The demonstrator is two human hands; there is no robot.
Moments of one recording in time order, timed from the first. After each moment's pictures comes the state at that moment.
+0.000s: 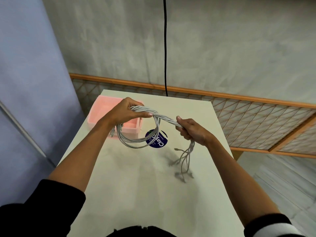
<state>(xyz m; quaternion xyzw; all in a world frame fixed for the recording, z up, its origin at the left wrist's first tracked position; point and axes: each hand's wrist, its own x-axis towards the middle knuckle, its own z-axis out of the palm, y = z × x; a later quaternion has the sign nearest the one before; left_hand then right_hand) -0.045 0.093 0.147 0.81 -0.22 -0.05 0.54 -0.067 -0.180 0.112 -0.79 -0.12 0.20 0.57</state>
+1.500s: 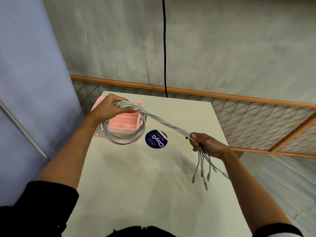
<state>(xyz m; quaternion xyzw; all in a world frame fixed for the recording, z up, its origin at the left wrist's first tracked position) -0.040 0.131 0.152 0.82 -0.19 -0.01 0.54 -0.078 -0.245 0.061 -0.68 -0.07 0.28 0.67</state>
